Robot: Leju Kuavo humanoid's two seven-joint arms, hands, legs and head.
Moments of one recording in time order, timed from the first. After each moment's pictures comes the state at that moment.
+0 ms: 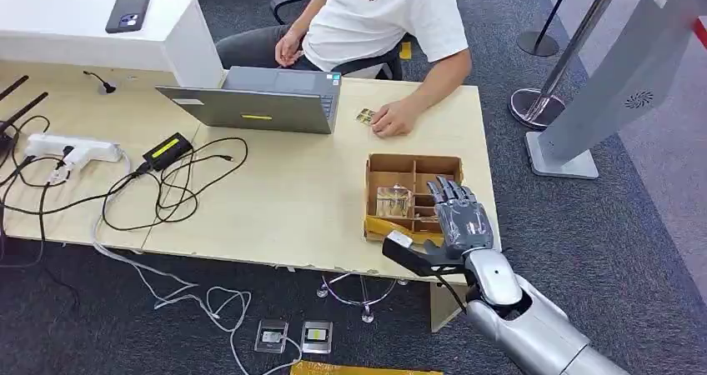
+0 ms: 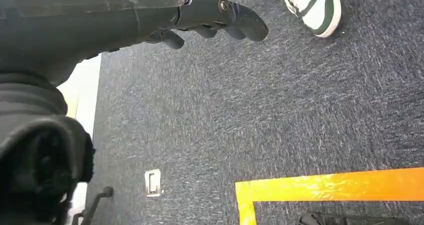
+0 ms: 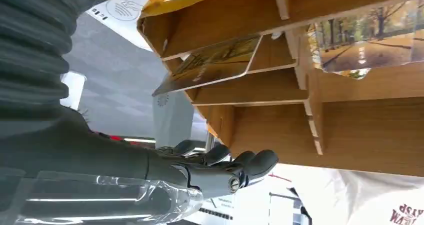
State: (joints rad) left arm -0.12 0.05 -1.24 -0.31 0.75 0.66 0.00; right arm -0.63 -0.33 0.98 -1.16 0.83 -0.15 0.41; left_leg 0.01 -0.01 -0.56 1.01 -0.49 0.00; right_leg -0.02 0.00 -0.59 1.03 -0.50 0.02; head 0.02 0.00
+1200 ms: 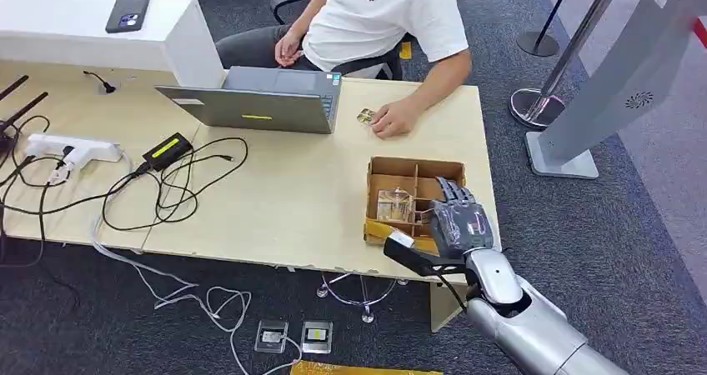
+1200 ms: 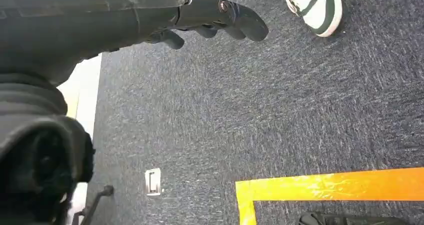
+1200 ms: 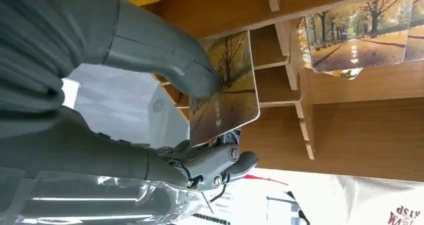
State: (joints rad) left arm -0.12 0.05 -1.24 -0.31 0.75 0.66 0.00; right arm -0.63 -0.31 0.98 -1.11 0.80 -0.19 0.35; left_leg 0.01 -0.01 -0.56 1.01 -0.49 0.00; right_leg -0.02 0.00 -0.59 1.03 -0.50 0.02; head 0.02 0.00
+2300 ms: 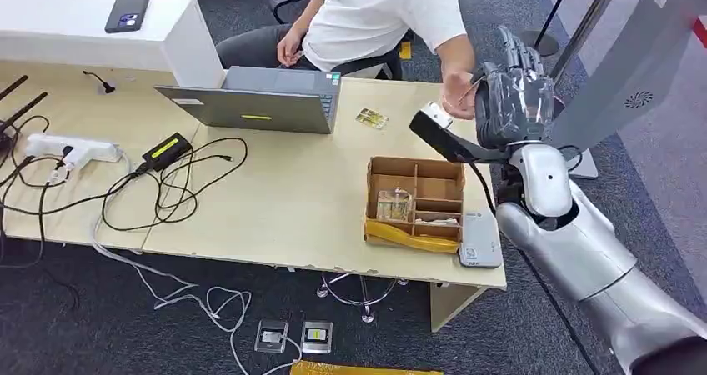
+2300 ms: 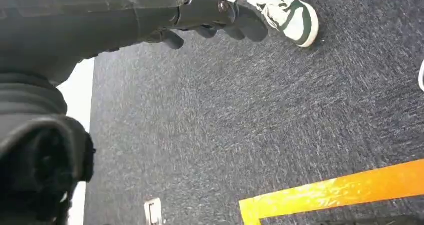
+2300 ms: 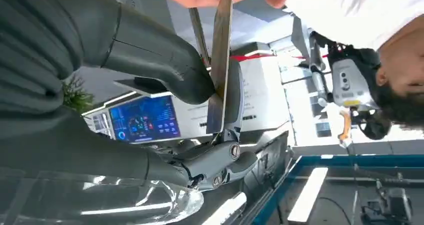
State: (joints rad) left arm -0.12 0.05 -1.30 -0.31 0.63 0.64 0.03; right arm -0.96 -0.31 0.83 -1.22 0.89 -0.23 0.43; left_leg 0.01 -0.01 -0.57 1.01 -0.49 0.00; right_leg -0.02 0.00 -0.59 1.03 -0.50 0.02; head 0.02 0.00
